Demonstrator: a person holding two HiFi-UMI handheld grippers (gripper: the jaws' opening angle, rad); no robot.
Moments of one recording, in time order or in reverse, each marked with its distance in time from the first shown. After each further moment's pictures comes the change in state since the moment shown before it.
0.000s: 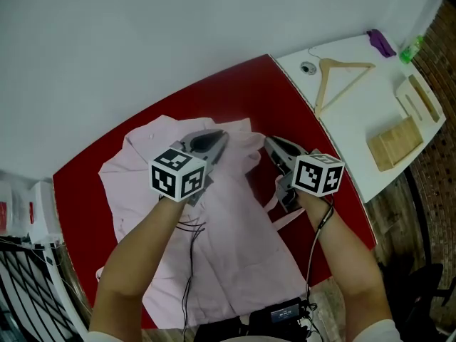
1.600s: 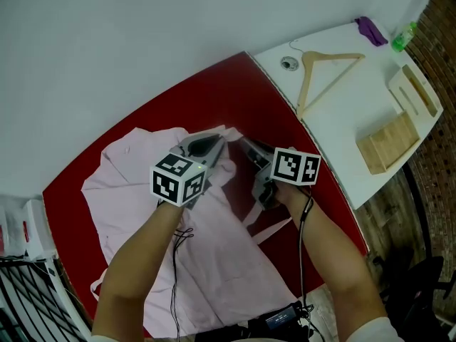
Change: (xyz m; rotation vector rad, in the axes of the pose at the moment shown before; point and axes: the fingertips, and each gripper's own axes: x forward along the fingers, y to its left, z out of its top) left arm 0.075 -0.007 -0.016 0.035 0.081 -0.003; right arm 0.036 -0.055 -0.011 0.272 0.010 0.013
